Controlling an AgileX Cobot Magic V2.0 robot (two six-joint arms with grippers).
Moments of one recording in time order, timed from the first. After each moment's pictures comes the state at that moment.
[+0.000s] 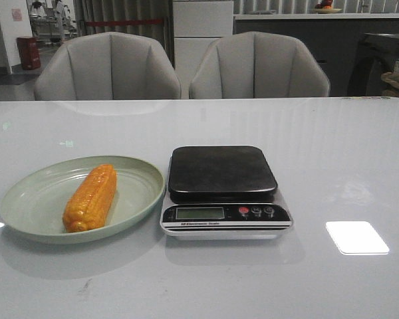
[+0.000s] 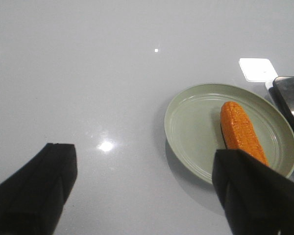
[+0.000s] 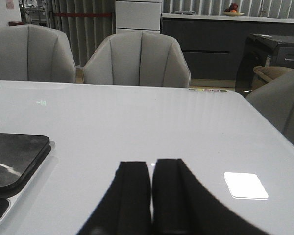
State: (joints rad) left arm -0.16 0.59 -0.51 0.09 0.51 -0.21; right arm 0.00 -0.01 0.03 -0.03 0.04 0.04
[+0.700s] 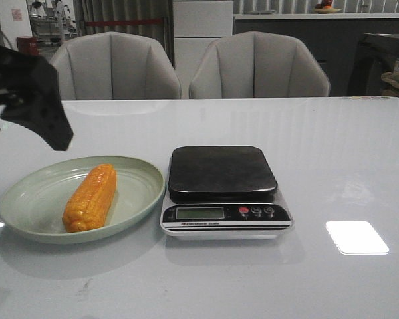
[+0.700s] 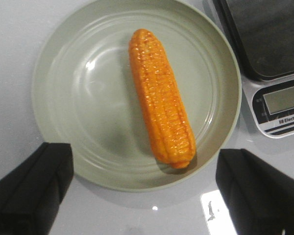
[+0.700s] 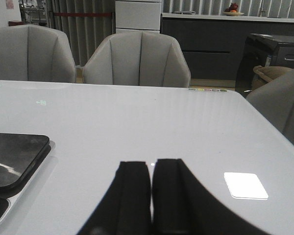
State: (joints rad) left arm -0.48 1.39 -0.86 0.03 0.52 -0.25; right arm 0.00 -0.01 0.03 -0.03 0.04 0.04
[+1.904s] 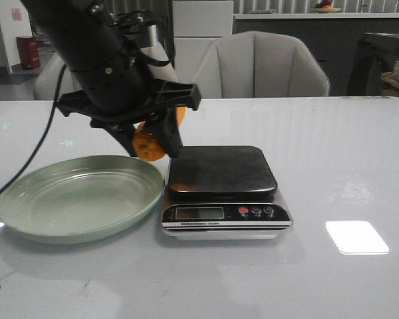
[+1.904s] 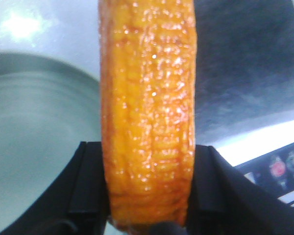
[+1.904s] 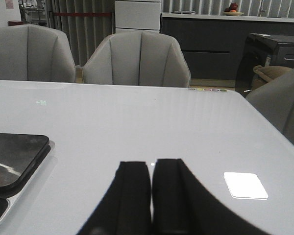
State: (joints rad) left arm -0.60 1.84 -1.29 -0.10 0.54 -0.25; right arm 0.00 -0.01 0.03 -0.03 0.04 0.04
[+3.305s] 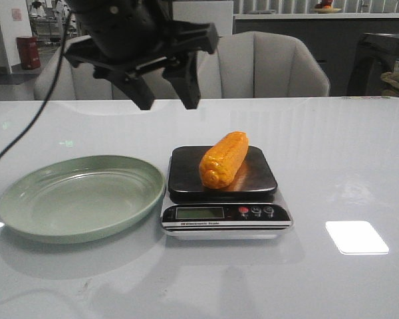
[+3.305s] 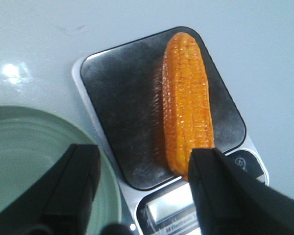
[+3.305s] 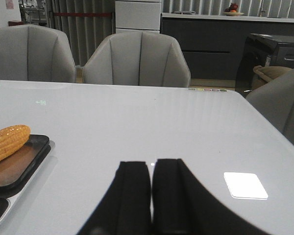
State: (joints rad) left arm -0.64 1.70 -1.29 -0.04 0.55 -0.25; right arm 0.00 -0.01 0.03 -0.03 0.04 0.04
